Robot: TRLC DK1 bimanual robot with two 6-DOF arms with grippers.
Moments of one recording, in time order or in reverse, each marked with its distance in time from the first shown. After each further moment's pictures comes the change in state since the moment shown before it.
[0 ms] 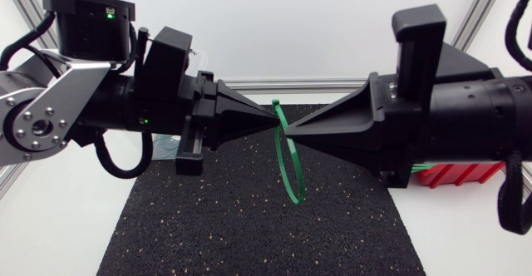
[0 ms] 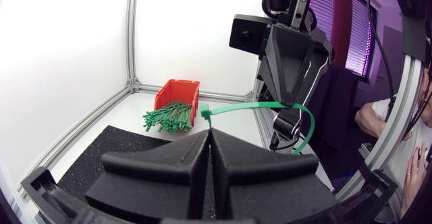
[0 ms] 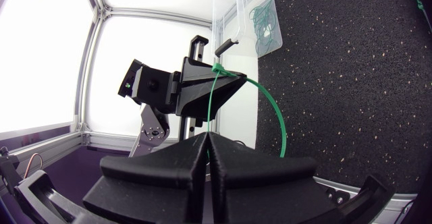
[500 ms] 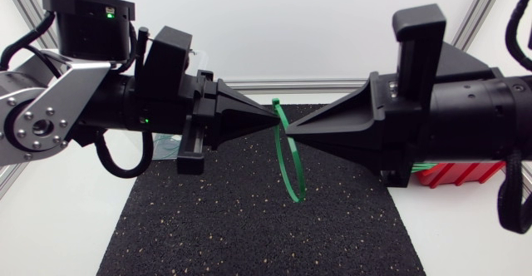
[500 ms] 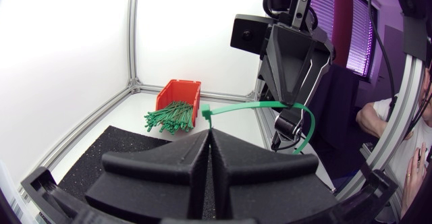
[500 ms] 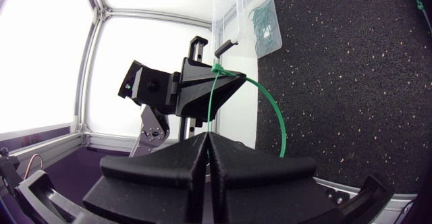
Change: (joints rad) left arm 0.000 0.003 0.000 0.006 -0.006 0.000; right arm -0.003 0.000 0.000 0.000 0.000 0.000
